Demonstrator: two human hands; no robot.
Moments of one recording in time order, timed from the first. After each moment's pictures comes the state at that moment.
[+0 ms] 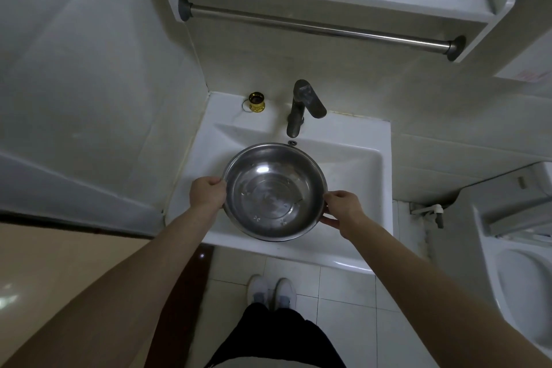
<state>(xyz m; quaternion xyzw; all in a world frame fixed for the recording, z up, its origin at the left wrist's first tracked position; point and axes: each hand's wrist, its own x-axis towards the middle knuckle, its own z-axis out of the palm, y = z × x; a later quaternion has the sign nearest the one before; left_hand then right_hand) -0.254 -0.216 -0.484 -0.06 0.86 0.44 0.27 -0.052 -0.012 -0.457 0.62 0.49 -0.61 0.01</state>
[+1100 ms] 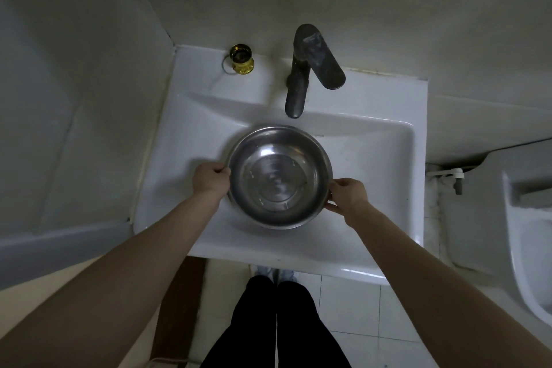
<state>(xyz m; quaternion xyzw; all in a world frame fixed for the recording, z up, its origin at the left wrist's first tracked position) -0.291 -0.163 -0.605 -0.03 0.90 0.32 0.30 -0.078 0.034 -0.579 0.66 0.46 -0.58 0.07</state>
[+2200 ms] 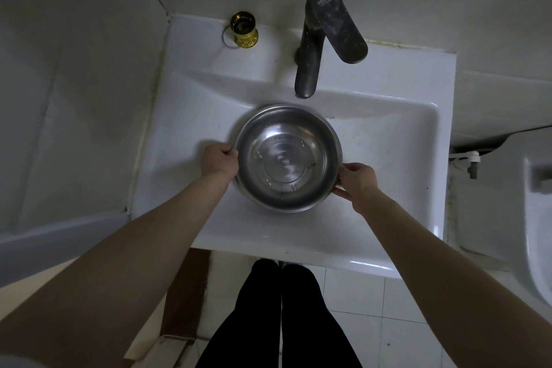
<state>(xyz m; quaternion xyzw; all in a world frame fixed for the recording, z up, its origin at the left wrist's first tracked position) -0.299 -0.152 -0.640 0.00 0.91 0.30 0.28 -0.085 0.038 -0.607 0.68 0.45 -0.58 0.06</state>
